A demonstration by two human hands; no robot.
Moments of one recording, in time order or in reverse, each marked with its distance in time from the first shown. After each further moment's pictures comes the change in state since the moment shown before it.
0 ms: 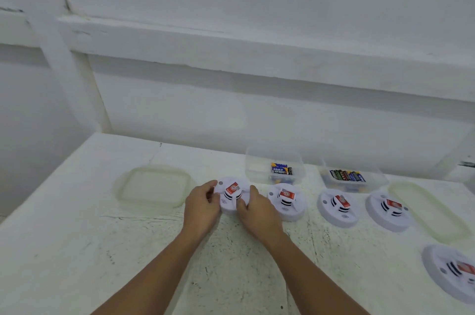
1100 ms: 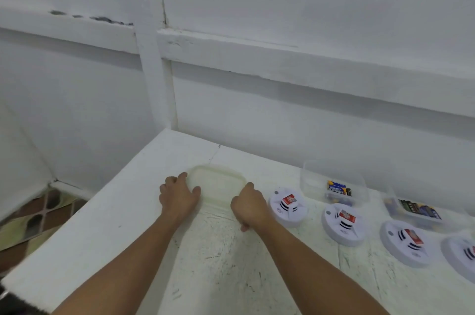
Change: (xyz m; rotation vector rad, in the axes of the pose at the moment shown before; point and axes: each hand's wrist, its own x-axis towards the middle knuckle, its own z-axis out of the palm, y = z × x) left_hand 0.029 -0.058 -0.148 0.507 0.142 -0.352; right_hand 0.016 -0.131 0.051 0.083 -0.323 0.108
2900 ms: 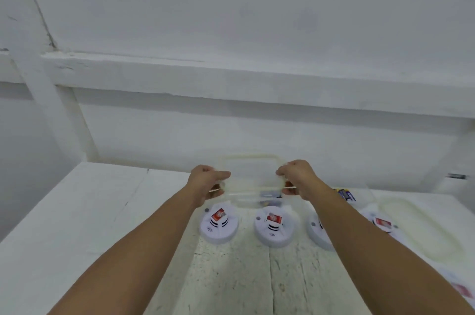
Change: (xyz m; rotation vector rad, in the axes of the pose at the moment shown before) left_hand -0.009 0.204 0.072 -0.912 -0.610 -0.057; right_hand 0.020 0.144 -0.223 0.688 0.322 0.166
